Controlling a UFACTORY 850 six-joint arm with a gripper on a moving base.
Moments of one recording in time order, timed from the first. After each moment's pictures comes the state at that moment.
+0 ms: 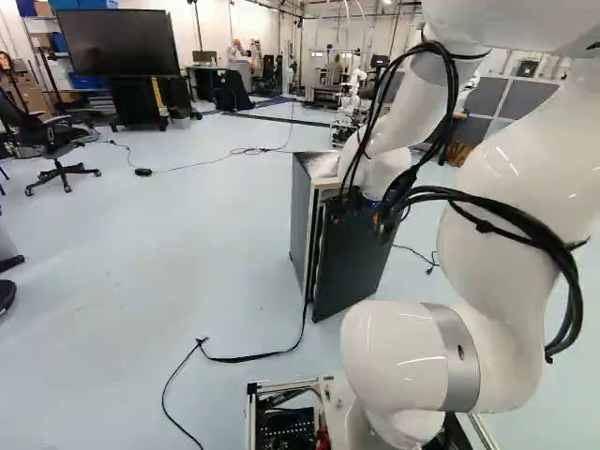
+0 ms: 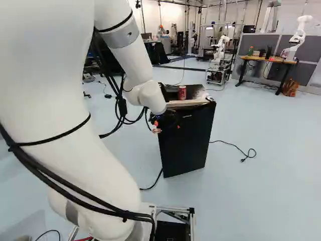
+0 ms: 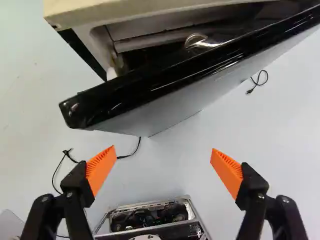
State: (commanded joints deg) arm -12.5 -5.6 -34.6 -5.6 -0.1 0.0
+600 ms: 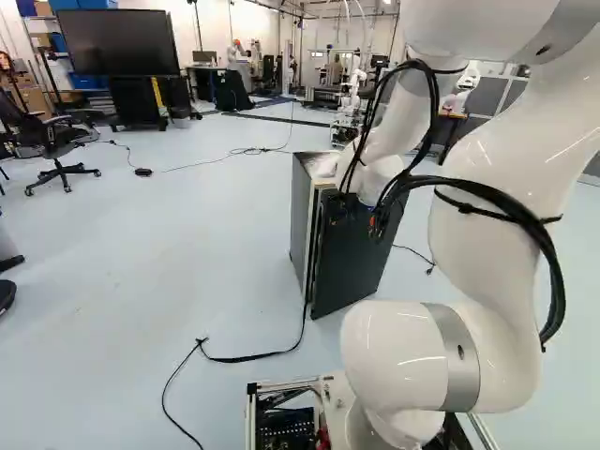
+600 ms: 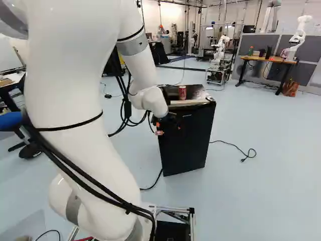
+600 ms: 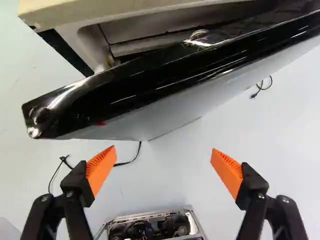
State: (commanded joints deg) arm -12.5 -12.5 -37.0 -5.6 6.9 0.0
